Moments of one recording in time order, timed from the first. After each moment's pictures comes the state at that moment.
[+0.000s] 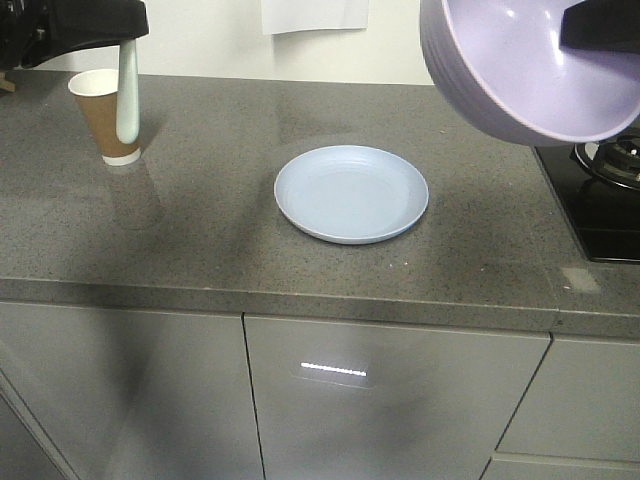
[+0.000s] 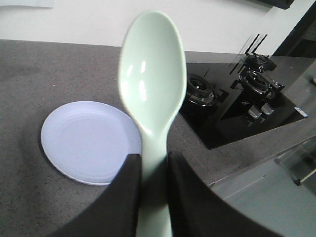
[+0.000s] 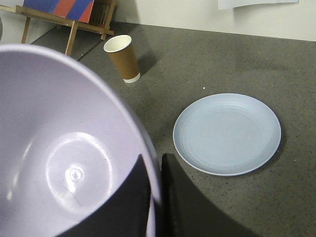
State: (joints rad) left arm -0.11 1.31 -1.48 -0.88 0.87 0.40; right arm -0.06 1.18 -1.50 0.73 1.06 -0.42
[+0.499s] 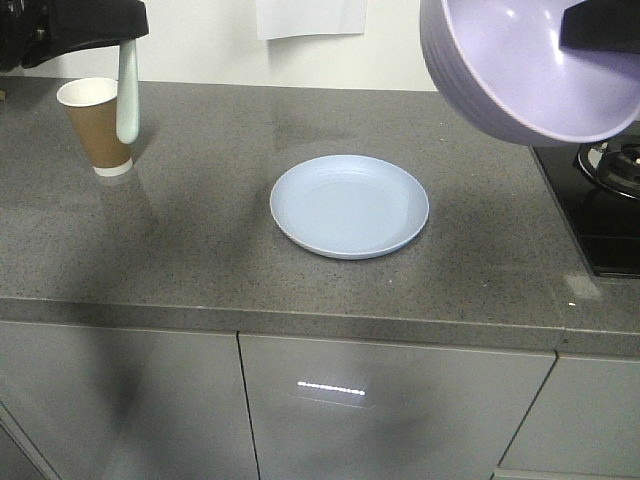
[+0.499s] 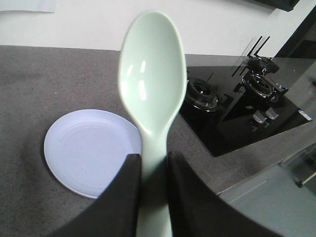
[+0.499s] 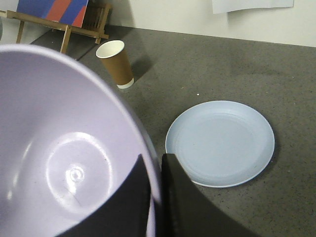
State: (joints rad) left arm -0.11 1.31 -1.48 -0.88 0.87 0.40; right arm -0.06 1.18 -1.50 0.73 1.06 -0.42
